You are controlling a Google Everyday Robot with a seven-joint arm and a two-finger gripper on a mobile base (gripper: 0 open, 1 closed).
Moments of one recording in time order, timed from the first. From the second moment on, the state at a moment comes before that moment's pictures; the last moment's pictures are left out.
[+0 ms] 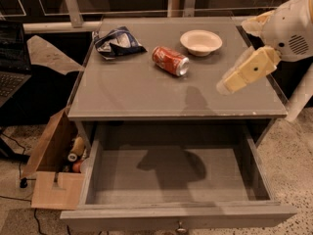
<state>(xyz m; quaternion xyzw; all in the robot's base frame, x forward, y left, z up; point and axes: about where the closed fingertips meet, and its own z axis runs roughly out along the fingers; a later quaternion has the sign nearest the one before) 0.506 -0.169 0.998 -0.50 0.76 0.10 0.39</state>
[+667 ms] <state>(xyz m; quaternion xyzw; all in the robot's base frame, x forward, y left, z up) 0.533 -0.136 0.986 -0.51 0.77 0.12 0.38</state>
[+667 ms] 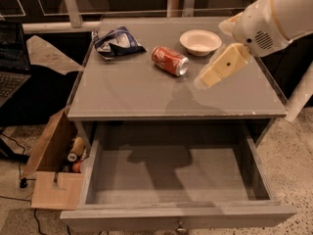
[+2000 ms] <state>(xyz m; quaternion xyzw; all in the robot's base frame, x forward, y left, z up) 0.604 -0.146 0.947 -0.46 0.81 0.05 0.36</state>
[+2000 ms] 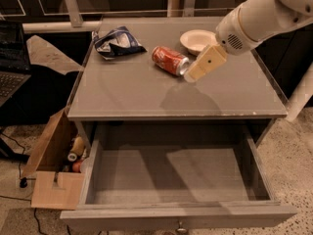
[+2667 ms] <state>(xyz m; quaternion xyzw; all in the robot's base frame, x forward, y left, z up) 0.659 -0.137 0.911 -0.45 0.82 0.07 0.34</state>
